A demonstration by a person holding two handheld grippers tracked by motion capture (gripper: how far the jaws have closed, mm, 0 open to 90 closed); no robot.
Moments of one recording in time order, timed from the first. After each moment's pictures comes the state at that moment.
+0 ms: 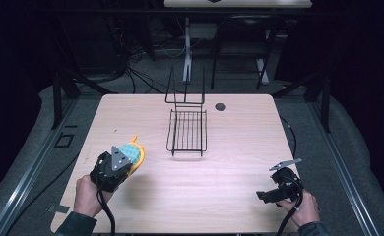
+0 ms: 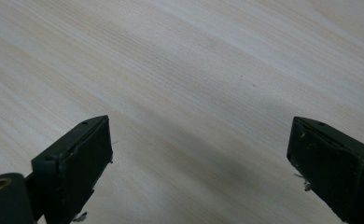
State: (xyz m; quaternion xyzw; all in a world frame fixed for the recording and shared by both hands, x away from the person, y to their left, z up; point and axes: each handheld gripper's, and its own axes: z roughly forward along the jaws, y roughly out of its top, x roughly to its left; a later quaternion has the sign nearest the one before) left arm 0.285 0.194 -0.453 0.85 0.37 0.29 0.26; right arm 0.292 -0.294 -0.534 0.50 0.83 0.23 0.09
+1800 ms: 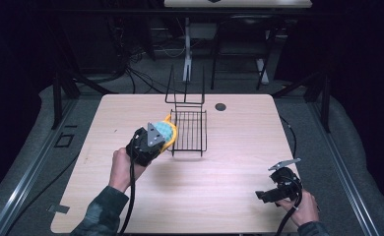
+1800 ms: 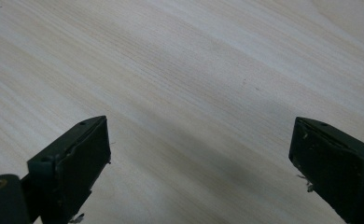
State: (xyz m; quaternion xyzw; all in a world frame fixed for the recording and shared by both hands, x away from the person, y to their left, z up) left arm 0.343 0.118 -0.435 0.85 0.30 0.29 0.31; right arm 0.294 -0.294 -0.535 0.49 0.83 0.23 0.09
